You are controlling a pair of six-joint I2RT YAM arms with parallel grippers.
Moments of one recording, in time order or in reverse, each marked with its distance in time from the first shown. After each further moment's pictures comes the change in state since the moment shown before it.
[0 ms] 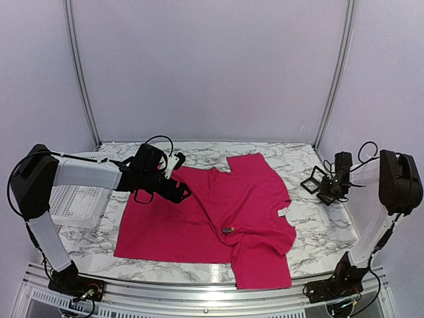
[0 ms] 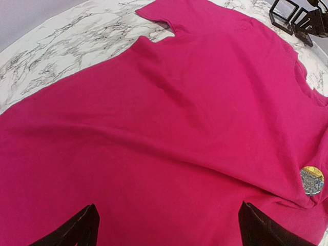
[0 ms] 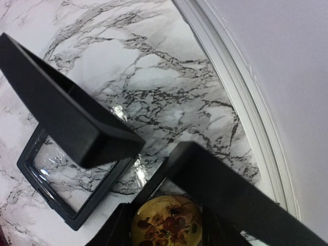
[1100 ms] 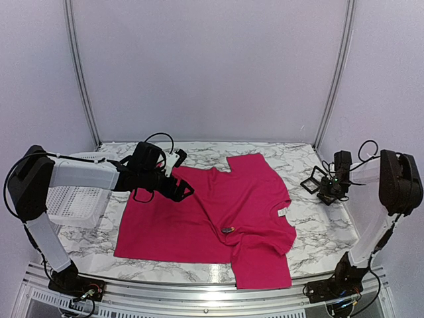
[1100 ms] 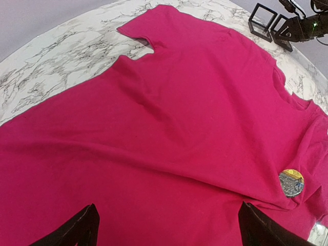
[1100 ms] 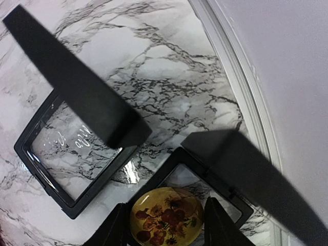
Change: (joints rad) left arm 0.000 -0.030 -0.014 0.044 0.072 0.004; right arm 0.011 -0.007 0.017 -0.063 0.010 -0.079
